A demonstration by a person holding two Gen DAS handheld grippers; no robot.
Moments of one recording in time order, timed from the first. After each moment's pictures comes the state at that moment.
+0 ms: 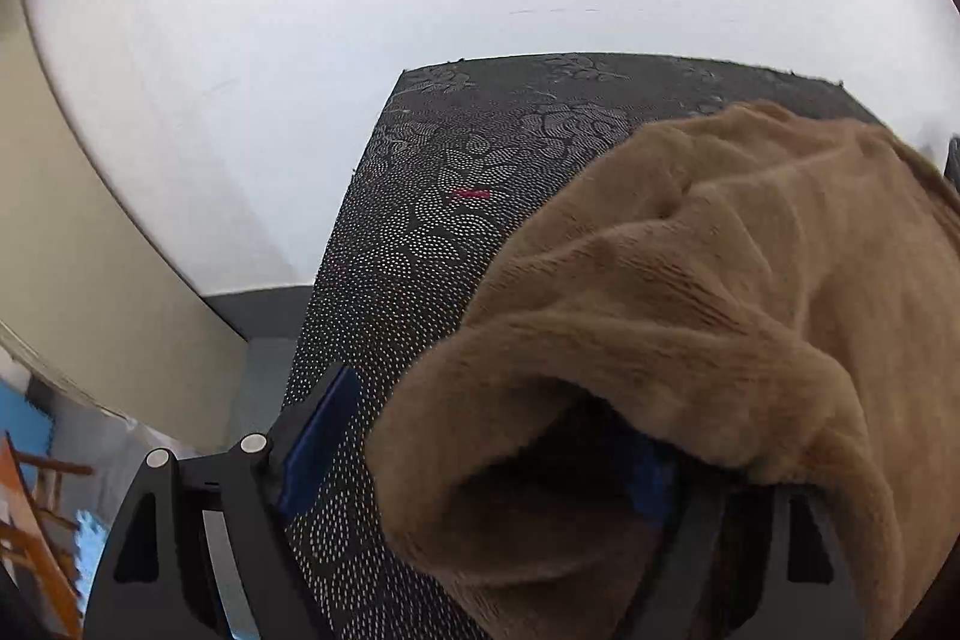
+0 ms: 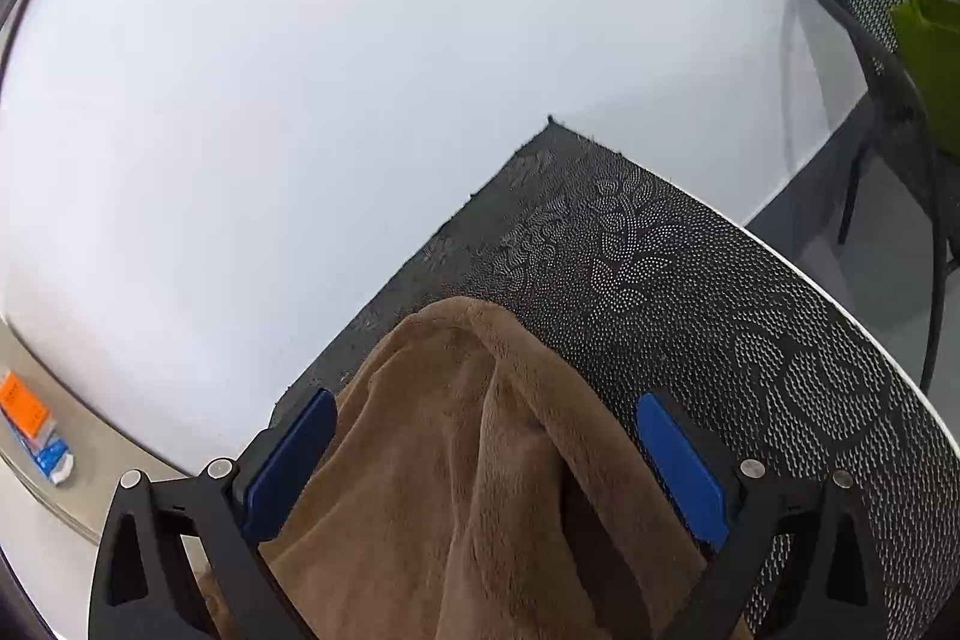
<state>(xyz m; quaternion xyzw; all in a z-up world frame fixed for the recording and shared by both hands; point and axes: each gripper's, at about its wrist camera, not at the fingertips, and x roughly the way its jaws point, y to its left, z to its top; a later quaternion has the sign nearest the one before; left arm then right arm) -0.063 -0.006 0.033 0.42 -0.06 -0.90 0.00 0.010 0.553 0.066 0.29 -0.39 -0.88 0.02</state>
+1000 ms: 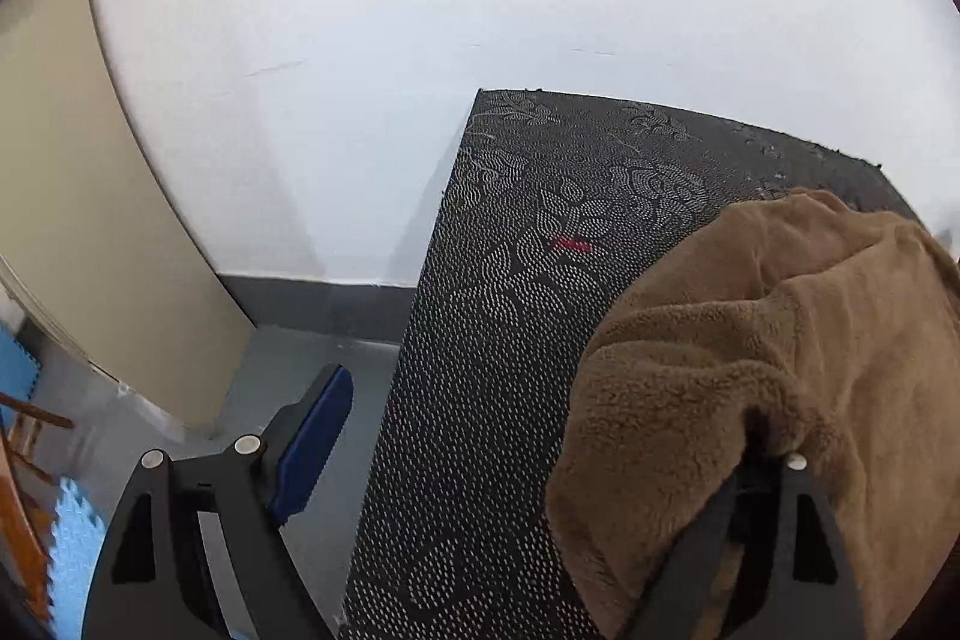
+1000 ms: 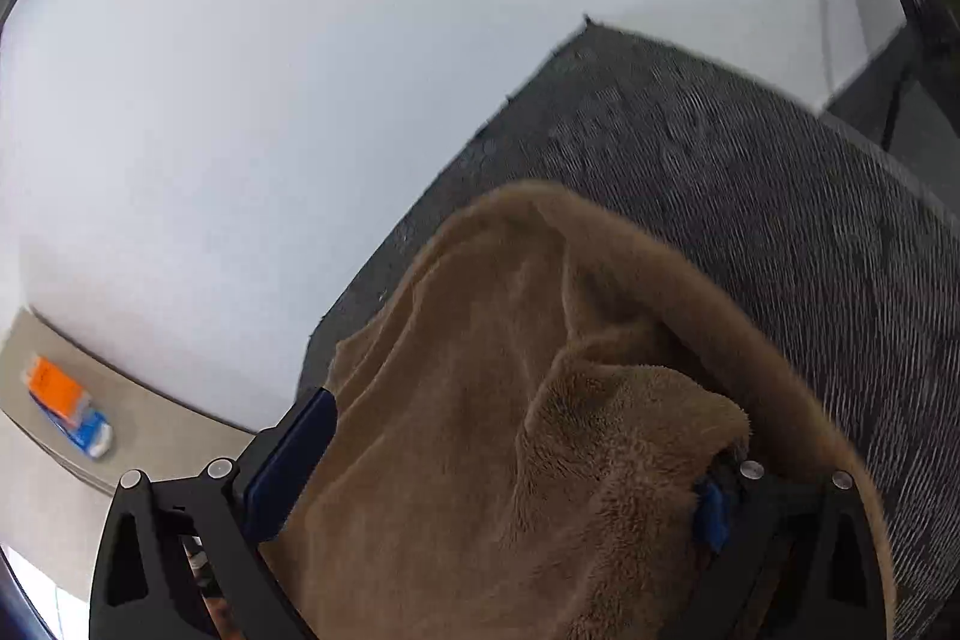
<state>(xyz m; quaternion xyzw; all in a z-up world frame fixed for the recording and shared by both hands) -0.071 -0.053 0.053 0.40 -0.01 -0.91 0.05 -0.032 0.500 0.067 0.35 -0.37 -0.86 0.06</state>
